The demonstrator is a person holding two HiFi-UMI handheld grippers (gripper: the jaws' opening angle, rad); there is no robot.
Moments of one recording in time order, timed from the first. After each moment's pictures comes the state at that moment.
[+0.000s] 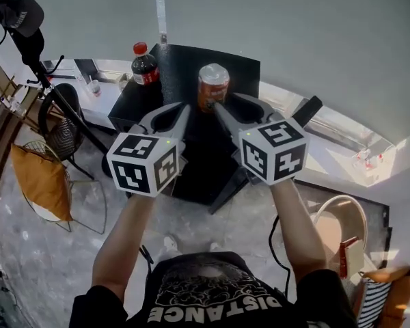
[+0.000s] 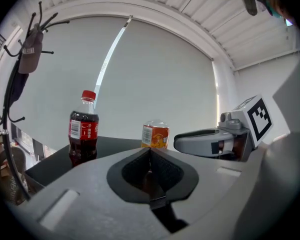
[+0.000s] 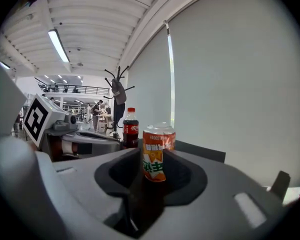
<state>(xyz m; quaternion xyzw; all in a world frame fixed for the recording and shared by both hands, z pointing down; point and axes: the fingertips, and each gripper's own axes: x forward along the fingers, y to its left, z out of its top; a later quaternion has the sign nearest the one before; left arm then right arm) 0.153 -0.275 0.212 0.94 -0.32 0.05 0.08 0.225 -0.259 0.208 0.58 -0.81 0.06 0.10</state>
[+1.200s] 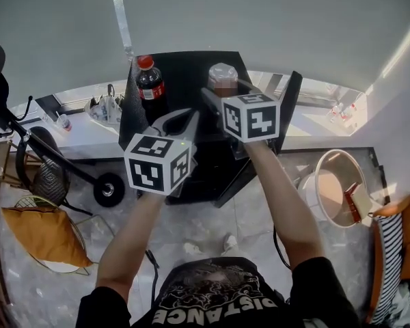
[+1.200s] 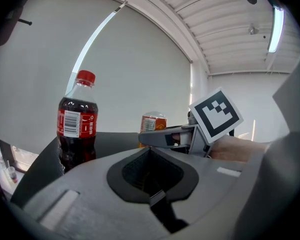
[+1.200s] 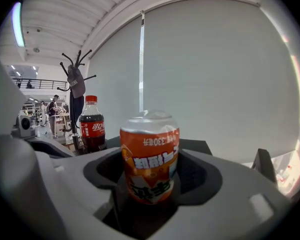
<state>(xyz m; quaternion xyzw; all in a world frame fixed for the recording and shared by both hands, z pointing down) 0.131 -0.298 0.228 0.98 -0.14 0.08 0.08 0.224 -0.331 0.229 0.75 -0.65 0.12 0.10</state>
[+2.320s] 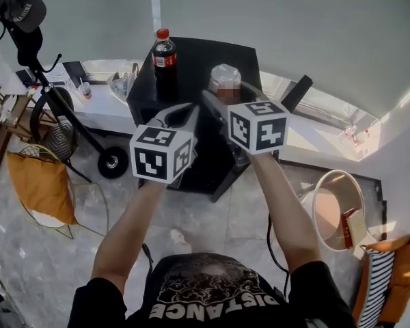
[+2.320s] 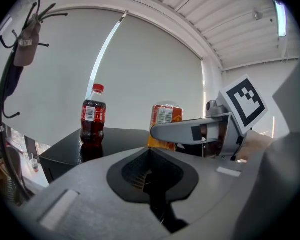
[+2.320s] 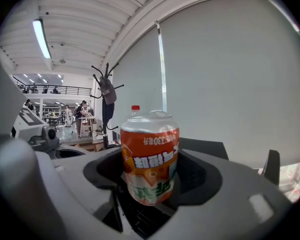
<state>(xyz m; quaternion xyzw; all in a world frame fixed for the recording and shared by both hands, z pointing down) 0.100 -0.237 0.240 0.96 -0.25 0.08 0.08 0.162 -0.252 0.215 0.66 -0.74 0.09 0.08</state>
